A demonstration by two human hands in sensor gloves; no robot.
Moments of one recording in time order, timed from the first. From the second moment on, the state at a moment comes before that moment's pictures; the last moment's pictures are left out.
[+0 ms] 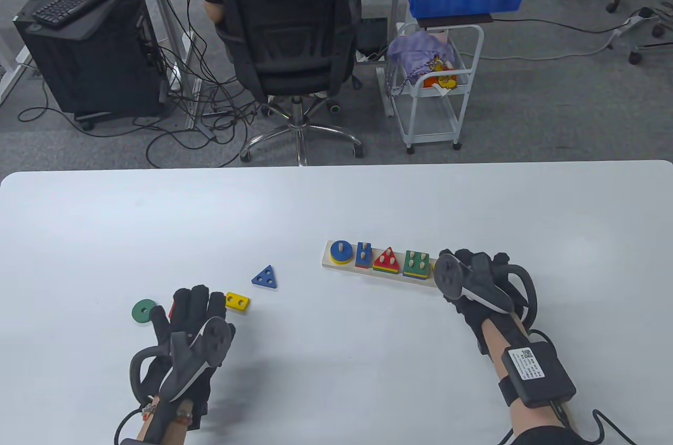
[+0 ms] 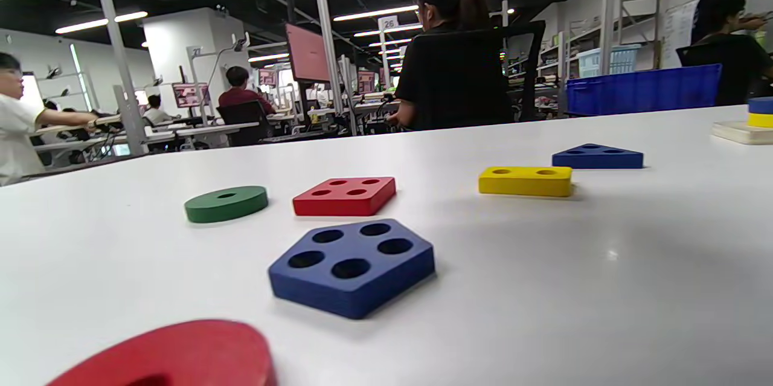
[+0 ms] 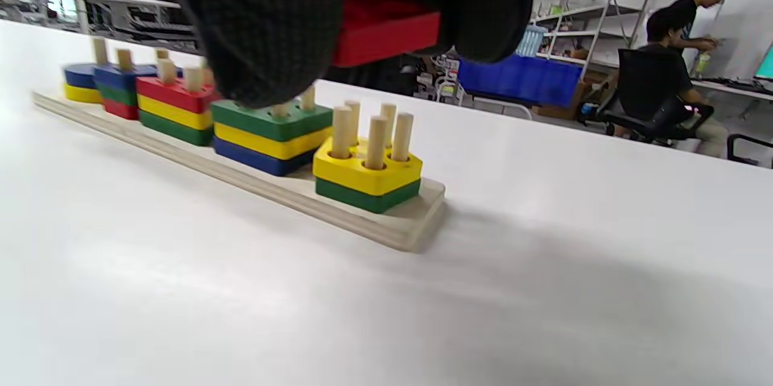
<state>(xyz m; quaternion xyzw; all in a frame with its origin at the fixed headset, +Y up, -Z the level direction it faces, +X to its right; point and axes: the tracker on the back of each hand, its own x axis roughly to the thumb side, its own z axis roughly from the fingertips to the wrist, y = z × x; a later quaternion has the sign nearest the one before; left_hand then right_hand) -0.266 -0.710 -0.286 0.02 0.07 -0.05 1.00 0.187 -0.694 -0.379 -0.03 -0.03 -1.00 0.07</state>
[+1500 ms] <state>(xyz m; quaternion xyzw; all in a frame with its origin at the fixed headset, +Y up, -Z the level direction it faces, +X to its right) -0.262 -0.721 -0.289 -0.04 0.05 -0.01 1.00 0.192 -0.730 -0.290 -0.12 -0.02 -0.99 -0.06</state>
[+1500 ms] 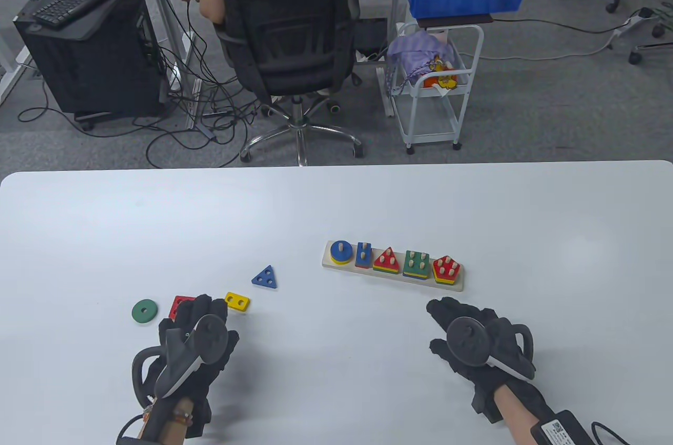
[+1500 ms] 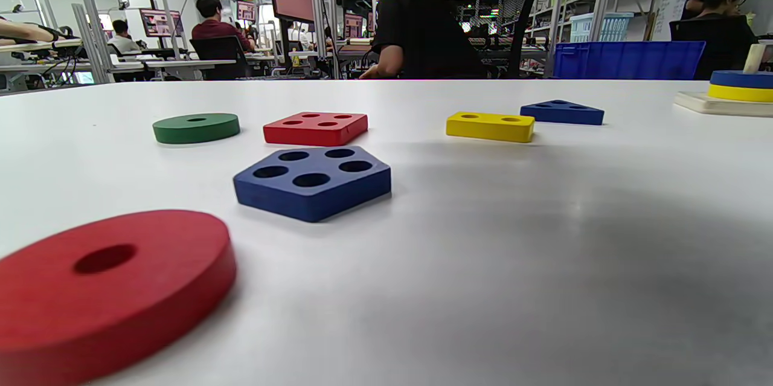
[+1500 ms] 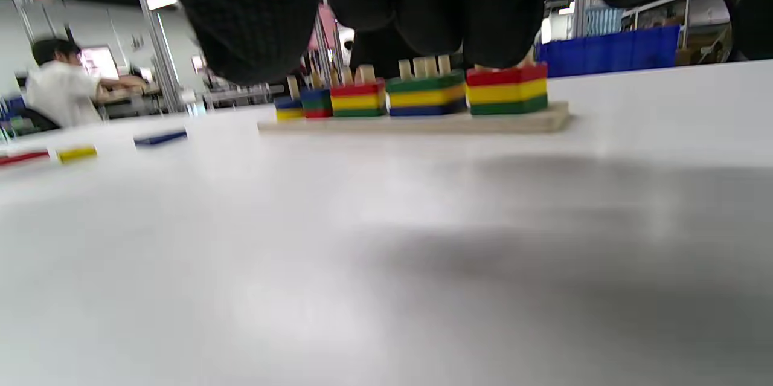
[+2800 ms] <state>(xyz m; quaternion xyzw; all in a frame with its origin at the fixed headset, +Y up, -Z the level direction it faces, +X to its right) -0.150 -0.757 -0.433 -0.15 0.20 -0.12 0.96 0.174 -0.722 -0.280 -0.19 -0.01 -0.98 -0.07</state>
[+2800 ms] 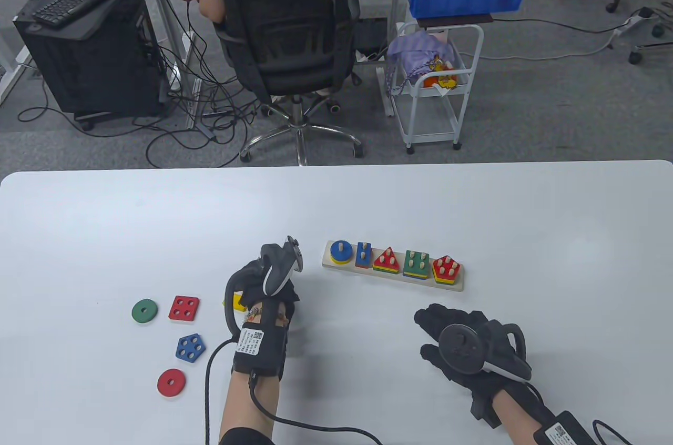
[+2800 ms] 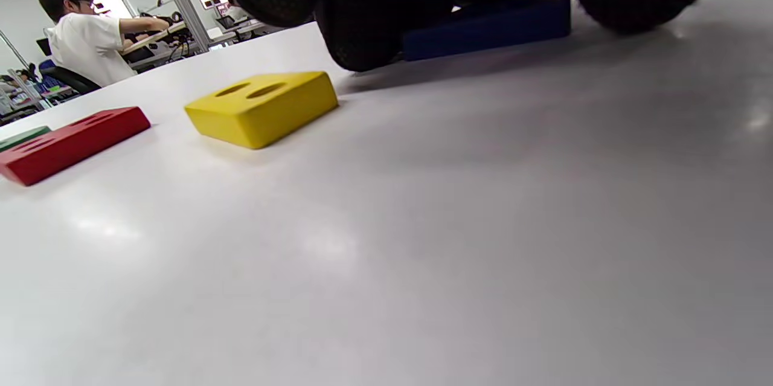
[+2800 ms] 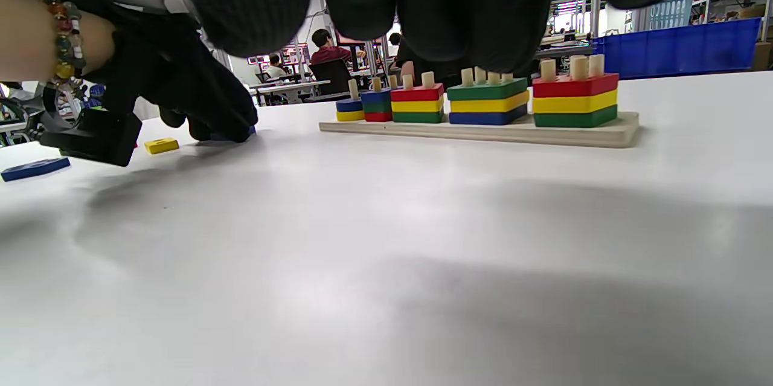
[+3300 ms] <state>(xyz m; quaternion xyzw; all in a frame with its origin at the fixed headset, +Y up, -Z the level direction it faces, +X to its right) -0.112 -0.711 -0.395 -0.12 -0.02 0.14 0.98 0.173 -0.724 -0.286 -0.18 0.02 -0.97 -0.13</state>
